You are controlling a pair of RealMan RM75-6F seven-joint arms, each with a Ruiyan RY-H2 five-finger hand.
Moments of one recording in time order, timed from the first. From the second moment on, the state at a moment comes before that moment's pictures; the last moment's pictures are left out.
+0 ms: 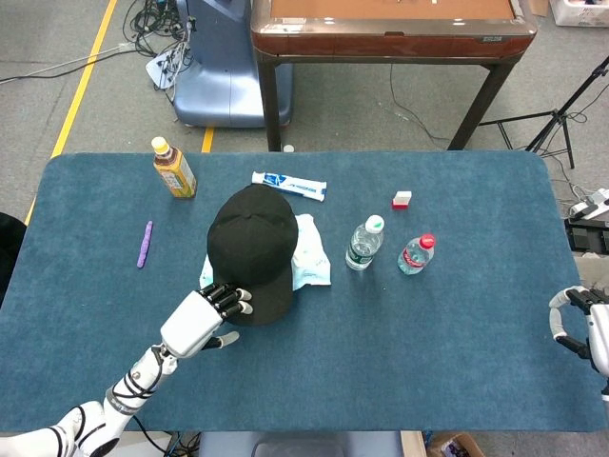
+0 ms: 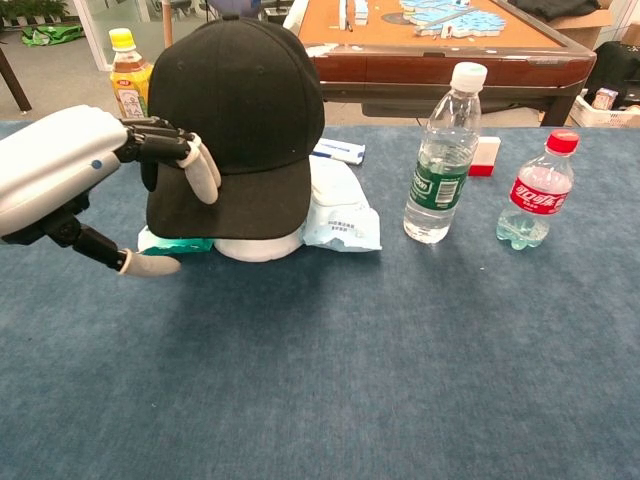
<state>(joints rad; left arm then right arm) -0.54 -1.63 -0.05 -1.24 1.88 1.47 0.01 0.03 -1.05 0.11 -1.59 -1.44 1.52 0.12</state>
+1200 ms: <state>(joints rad) -0.57 -1.78 -0.02 -0.91 1.90 1.68 -0.09 0.00 -1.01 0.11 -1.61 -1.42 1.53 0.16</state>
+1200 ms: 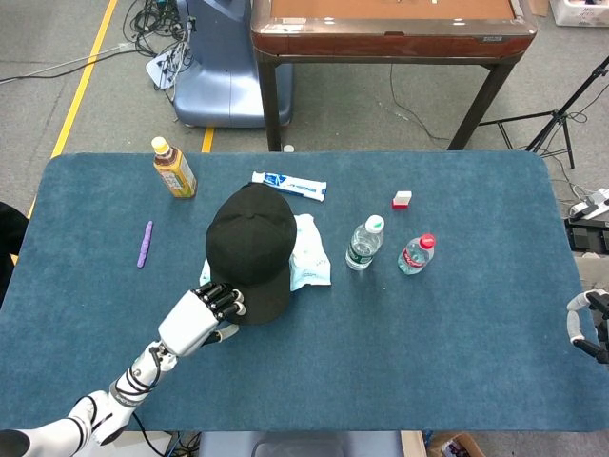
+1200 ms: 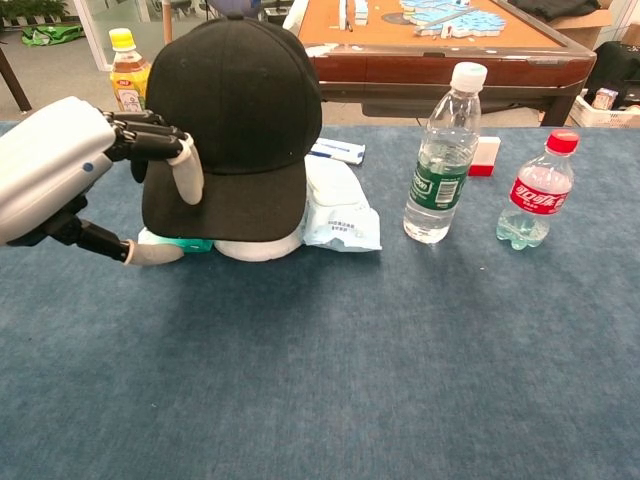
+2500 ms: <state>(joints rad) -0.58 -1.86 -0.03 -0.80 1.84 1.77 -0.13 0.01 -1.01 0.11 -1.61 -1.41 1.51 0.13</state>
